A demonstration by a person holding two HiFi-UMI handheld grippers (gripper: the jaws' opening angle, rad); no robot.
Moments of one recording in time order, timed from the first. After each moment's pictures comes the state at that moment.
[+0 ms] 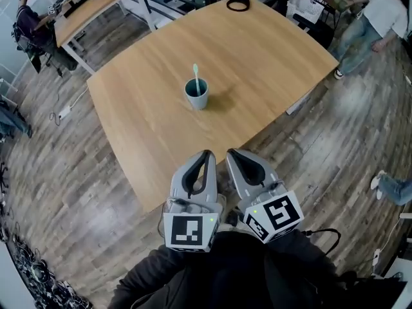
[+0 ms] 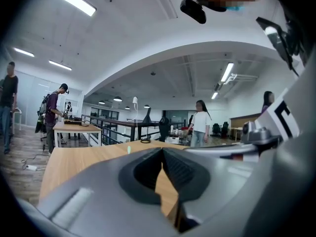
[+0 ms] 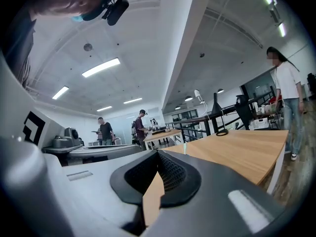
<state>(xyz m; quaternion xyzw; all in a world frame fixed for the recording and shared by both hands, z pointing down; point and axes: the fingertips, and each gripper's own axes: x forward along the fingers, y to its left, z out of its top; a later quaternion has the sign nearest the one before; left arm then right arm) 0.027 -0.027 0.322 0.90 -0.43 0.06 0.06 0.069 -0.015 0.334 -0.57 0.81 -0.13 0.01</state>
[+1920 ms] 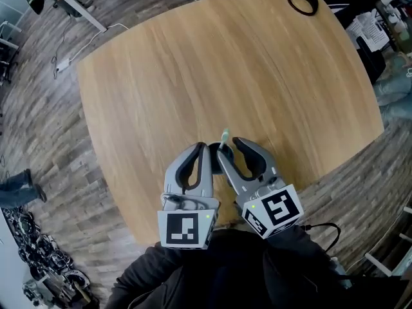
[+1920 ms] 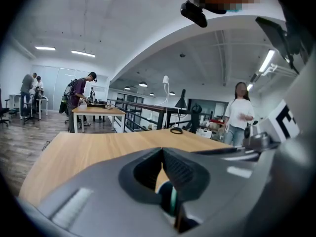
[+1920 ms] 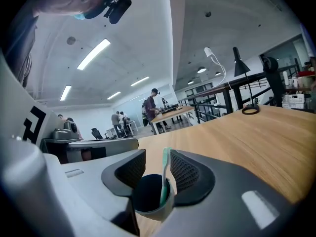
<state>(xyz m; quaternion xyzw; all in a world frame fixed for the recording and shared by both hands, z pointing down) 0.020 -0.328 0.394 0.81 -0.55 0.11 0.15 0.073 -0.320 0.418 -0.44 0.86 -0.22 -0.08</state>
